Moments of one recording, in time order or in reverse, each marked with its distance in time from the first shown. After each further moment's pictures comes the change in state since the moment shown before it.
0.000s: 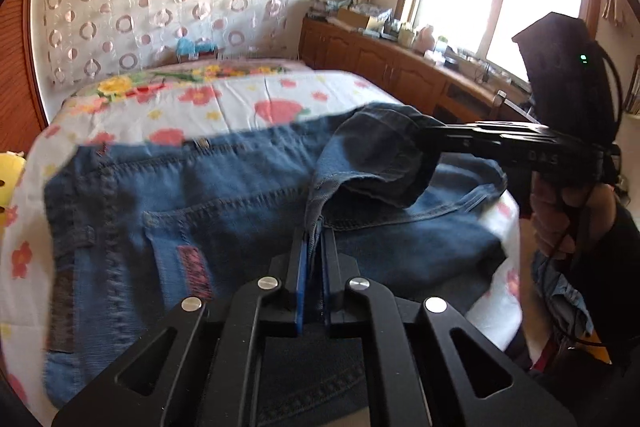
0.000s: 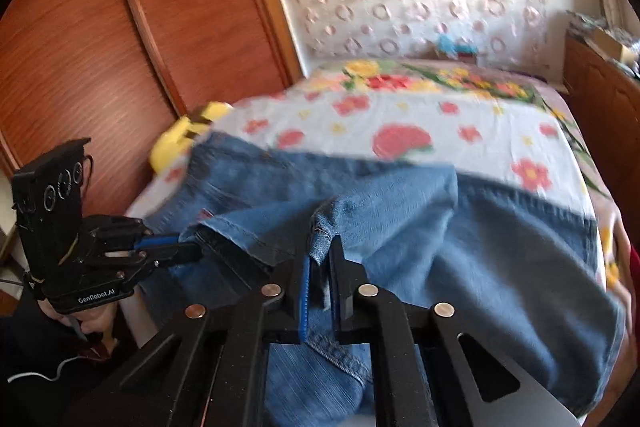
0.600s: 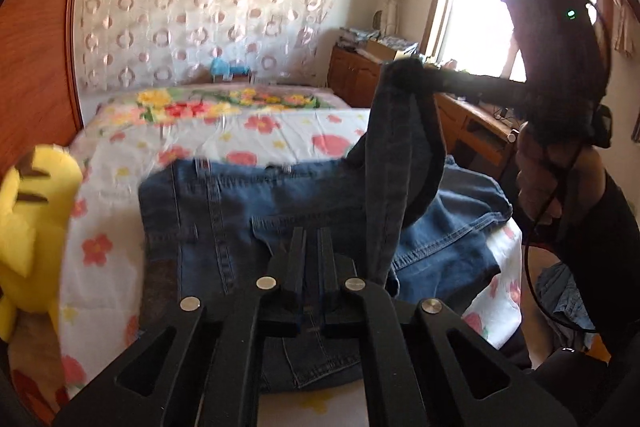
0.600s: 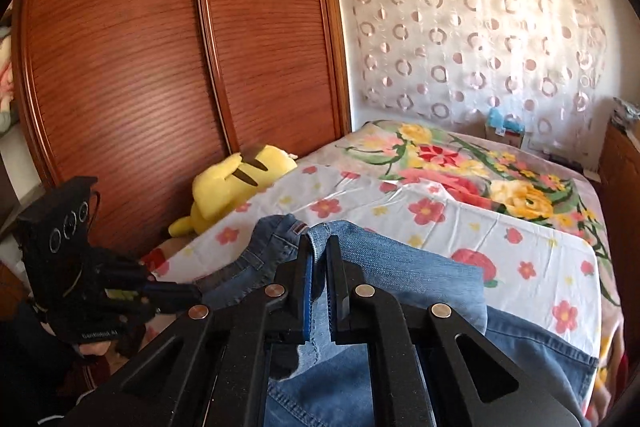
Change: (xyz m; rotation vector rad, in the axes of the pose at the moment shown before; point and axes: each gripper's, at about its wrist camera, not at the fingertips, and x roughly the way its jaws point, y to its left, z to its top) left arm -0.055 0.052 -0.010 -0.078 -0.072 0.063; right arm 0.016 0.055 0.049 -0.214 -0.112 0.057
